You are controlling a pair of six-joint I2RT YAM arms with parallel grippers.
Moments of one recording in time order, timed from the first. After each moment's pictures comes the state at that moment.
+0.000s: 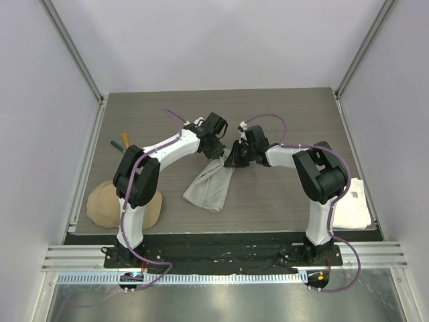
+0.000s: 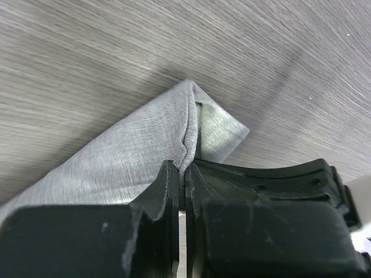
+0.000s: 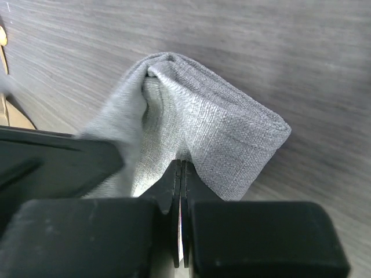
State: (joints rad) left arm -0.66 2.01 1.57 -0.62 -0.15 -1.19; right arm 0.47 1.94 1.06 0.07 -0.39 0.58
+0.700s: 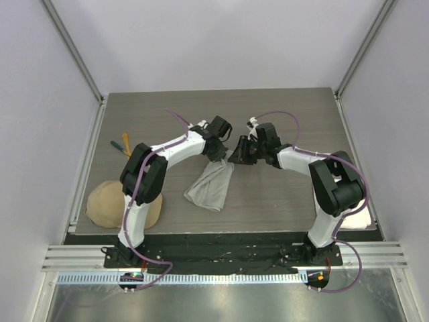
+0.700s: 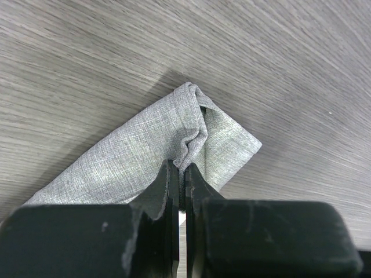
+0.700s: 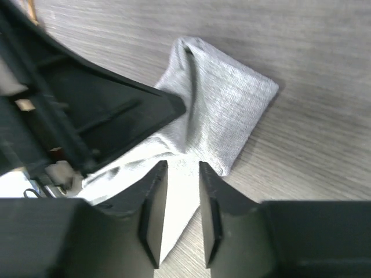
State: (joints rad) left arm -0.68 2.09 1.60 -0.62 -0.19 -1.21; right arm 0.42 1.77 0.98 0.06 -0.43 0.58
